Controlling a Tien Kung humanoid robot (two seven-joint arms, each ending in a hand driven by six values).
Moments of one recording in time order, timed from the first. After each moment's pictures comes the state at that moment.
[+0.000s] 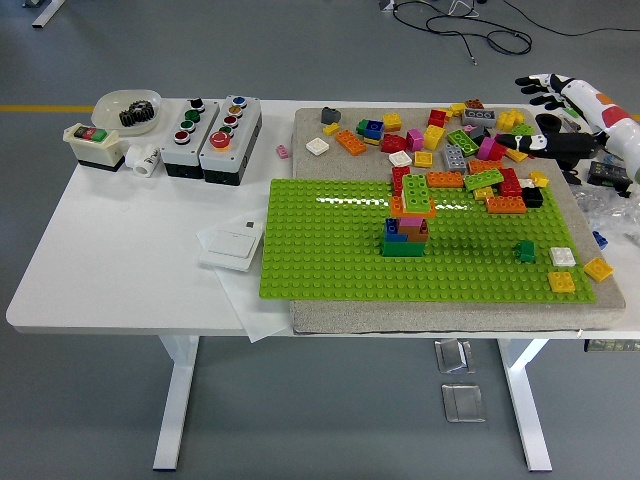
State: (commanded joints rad) left arm -0.05 0.02 -1.14 -0.18 0.99 0.05 0.28; right arm 0.69 -0.55 1.03 1.20 -1.58 0.08 0.08
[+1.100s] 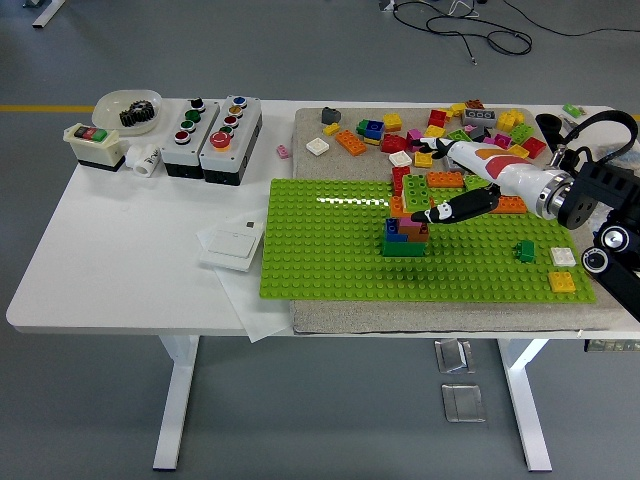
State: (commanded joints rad) left arm -0.05 0.02 -1.12 -0.18 0.97 0.05 0.28; right arm 0.79 -0.42 0.80 1.21 -1.72 0.17 0.01
